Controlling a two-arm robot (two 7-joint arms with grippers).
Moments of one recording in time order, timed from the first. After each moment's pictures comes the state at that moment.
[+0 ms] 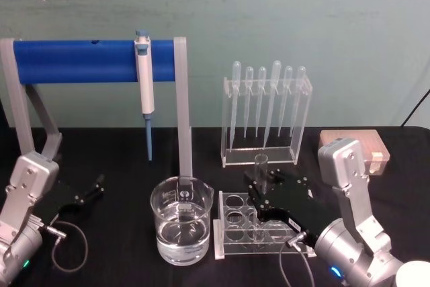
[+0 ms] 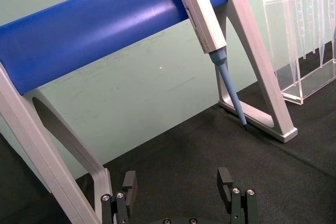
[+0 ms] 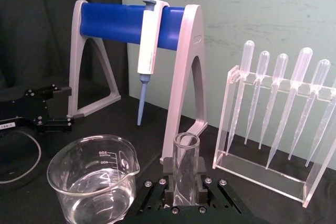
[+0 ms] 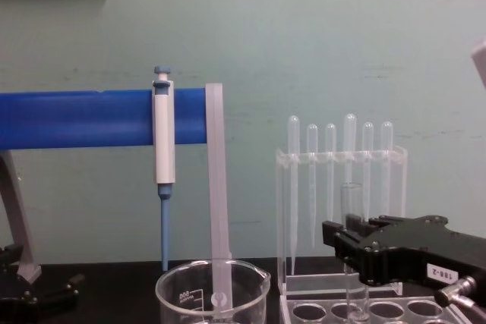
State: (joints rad) left arm -0.20 0.60 0.45 -1.41 -0.25 -0.12 0.03; right arm 0.05 0.29 -0.31 -1.73 0.18 0.12 0.26
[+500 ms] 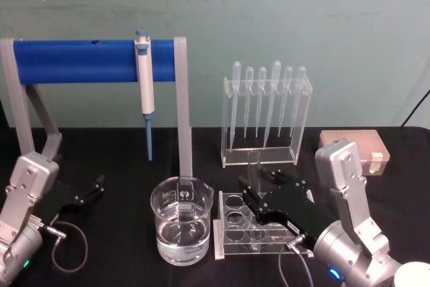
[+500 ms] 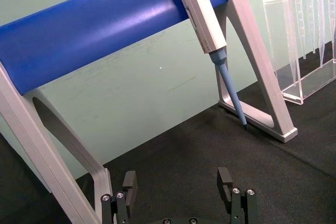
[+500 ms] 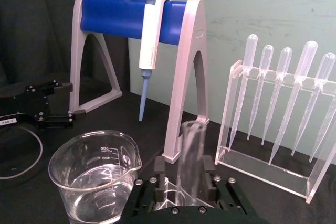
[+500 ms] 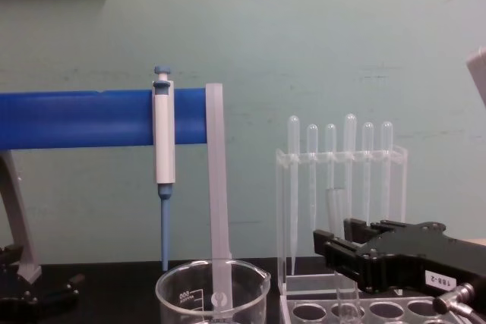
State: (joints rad) left arm -0.20 0.60 0.45 -1.41 -0.25 -0.12 0.03; right arm 0.05 0.29 -0.31 -1.72 0.17 0.13 0.27
